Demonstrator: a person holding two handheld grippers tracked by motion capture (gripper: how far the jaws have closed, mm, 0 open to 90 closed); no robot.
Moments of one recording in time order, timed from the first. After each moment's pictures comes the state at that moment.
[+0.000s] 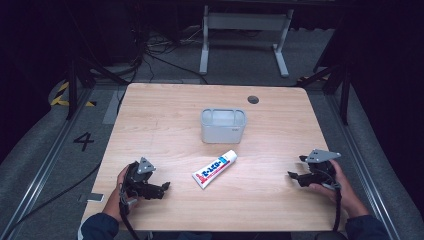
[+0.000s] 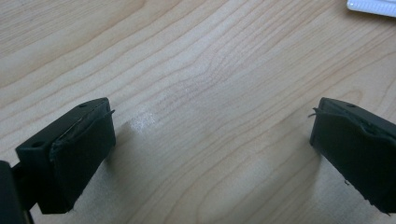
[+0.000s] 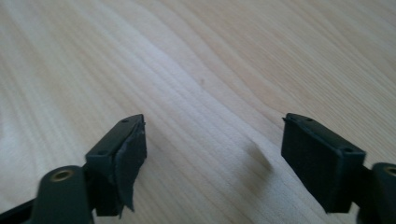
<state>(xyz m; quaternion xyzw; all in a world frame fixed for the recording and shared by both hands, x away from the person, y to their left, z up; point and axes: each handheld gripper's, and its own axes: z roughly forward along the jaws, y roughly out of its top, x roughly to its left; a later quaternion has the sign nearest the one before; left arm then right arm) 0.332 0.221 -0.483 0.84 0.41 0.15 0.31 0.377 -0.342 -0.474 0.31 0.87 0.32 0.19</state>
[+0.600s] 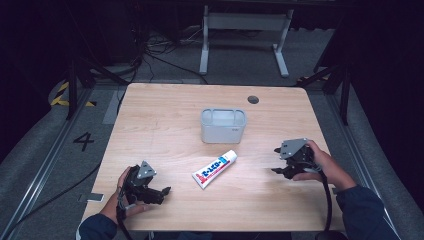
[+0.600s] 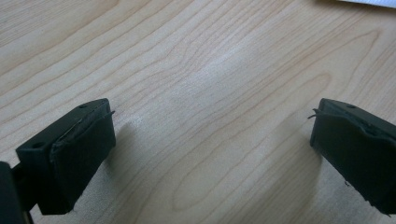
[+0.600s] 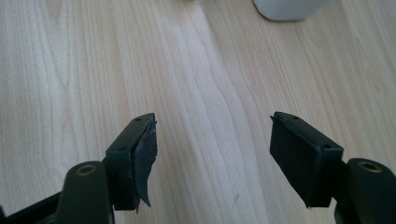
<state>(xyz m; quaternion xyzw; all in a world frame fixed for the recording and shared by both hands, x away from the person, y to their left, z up) 0.324 0.220 -0.483 0.85 0.39 0.14 0.32 0.399 -0.259 -0.416 0.07 0.95 0.23 0.17</state>
